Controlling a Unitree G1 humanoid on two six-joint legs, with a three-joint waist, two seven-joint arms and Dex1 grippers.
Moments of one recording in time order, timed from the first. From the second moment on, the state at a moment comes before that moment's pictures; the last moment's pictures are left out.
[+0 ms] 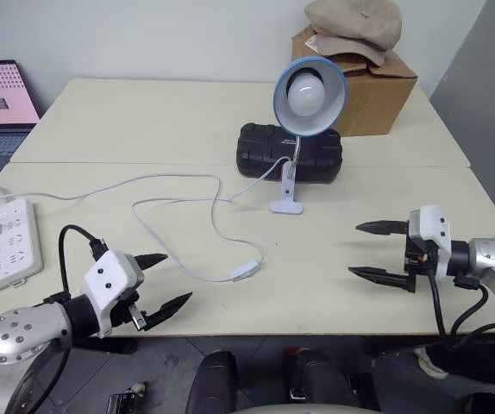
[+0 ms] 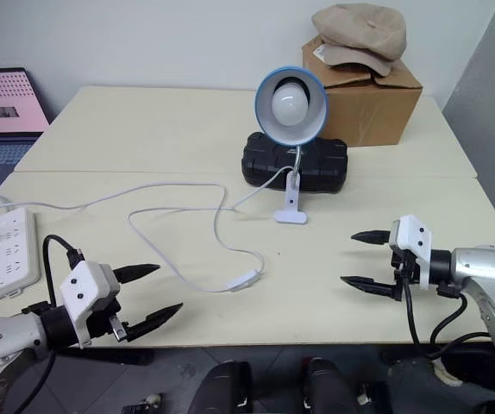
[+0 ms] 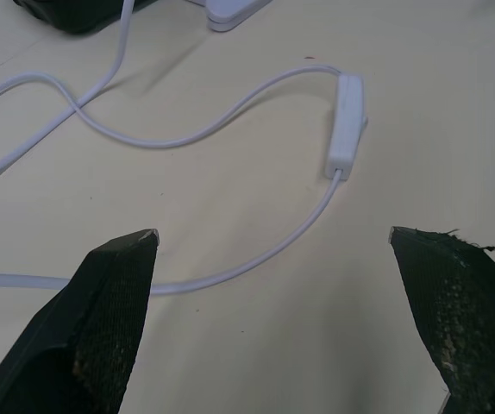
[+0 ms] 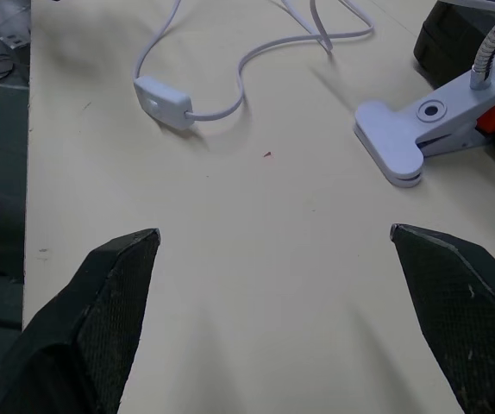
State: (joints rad) left arm 0.38 0.81 0.36 -0.63 -0.45 0.41 -0.84; right arm -0.12 -0.88 -0.08 -0.24 0.48 0.29 1.14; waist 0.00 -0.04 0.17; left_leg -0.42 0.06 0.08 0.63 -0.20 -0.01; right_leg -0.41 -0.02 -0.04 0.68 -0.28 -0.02
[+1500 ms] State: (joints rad) left arm -0.03 0.71 -0.13 -0.25 -0.17 0.19 -0.94; right arm -0.13 -0.86 -0.05 -0.43 0.48 0.47 1.06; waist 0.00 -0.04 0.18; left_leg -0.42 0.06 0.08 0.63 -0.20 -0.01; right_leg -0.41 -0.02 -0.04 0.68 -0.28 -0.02
